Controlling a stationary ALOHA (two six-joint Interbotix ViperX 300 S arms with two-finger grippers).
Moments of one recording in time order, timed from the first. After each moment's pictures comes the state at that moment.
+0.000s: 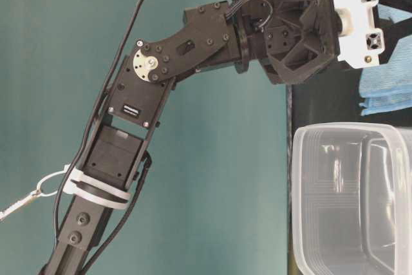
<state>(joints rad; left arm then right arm) 0.03 0.66 -0.29 0.04 0.89 0.10 -0.08 -1.39 1.21 0.01 0.27 0.06</state>
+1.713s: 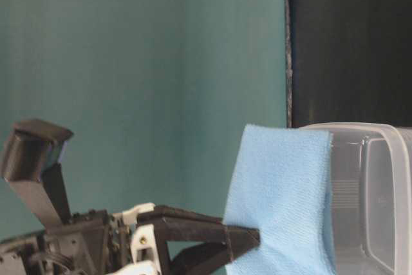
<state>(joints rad) 0.03 -0.07 0.33 0.04 0.97 0.09 -0.08 -1.41 1.20 0.01 0.26 0.06</state>
